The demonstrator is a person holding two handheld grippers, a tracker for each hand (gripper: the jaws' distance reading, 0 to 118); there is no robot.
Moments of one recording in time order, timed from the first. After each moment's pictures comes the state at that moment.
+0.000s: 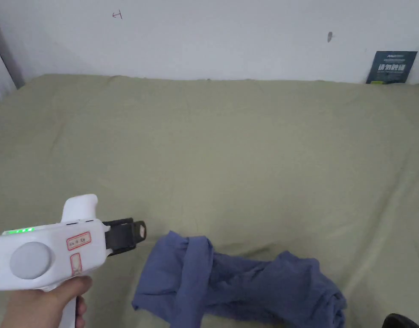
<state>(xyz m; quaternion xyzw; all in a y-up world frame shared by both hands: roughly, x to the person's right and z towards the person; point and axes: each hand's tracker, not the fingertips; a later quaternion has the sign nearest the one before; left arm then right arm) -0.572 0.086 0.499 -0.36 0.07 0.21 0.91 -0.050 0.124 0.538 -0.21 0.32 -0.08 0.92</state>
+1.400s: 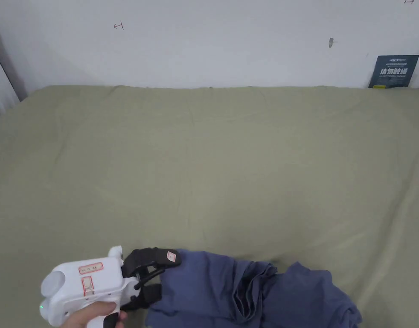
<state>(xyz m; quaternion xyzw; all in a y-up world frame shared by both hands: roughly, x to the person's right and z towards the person) -0.608 -0.065 0.444 -0.39 -0.15 0.61 0.67 -0.044 0.115 0.541 -0.24 0.28 -0.08 0.93</state>
